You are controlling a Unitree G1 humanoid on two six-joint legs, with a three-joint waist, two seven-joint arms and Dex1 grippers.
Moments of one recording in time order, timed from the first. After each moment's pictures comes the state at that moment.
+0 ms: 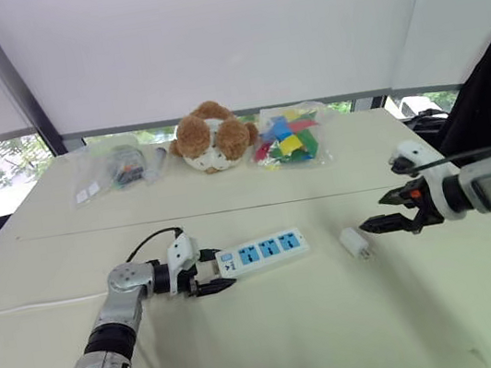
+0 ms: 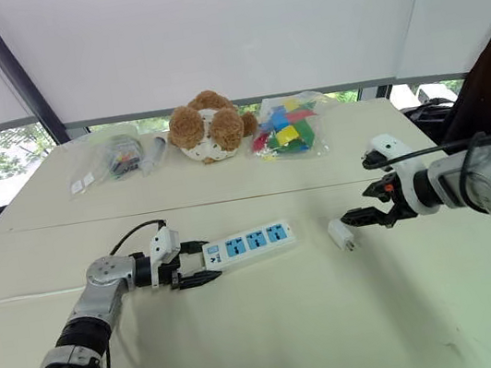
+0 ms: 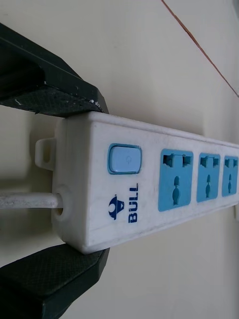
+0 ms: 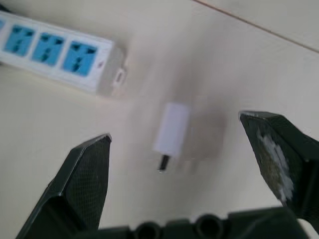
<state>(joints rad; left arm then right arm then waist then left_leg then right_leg) -0.65 0.45 -0.09 0.71 -0.14 -0.23 -1.31 -0.81 -1.13 0.26 0.02 0.57 1.11 0.88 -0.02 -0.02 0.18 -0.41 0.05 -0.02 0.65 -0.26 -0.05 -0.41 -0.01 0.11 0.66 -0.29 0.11</state>
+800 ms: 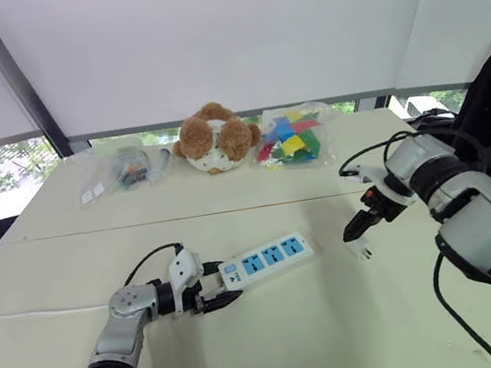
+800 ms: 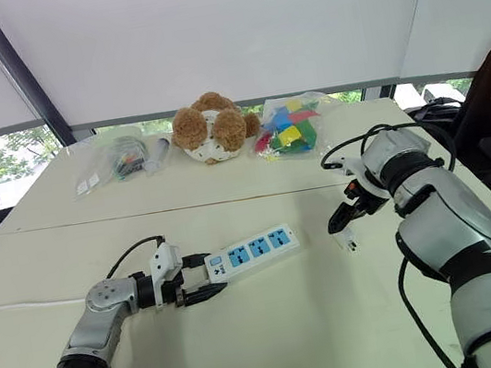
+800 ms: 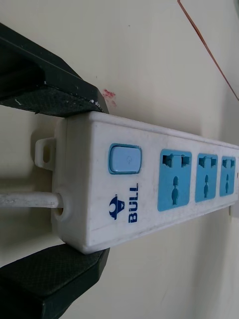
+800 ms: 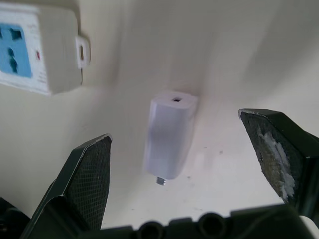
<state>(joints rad) -0.45 0.45 -0.09 0.42 -0.18 -0.09 -1.18 -1.39 -0.61 0.68 1.19 -0.08 0.92 1.48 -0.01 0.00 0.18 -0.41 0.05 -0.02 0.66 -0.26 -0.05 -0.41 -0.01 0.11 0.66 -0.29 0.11</state>
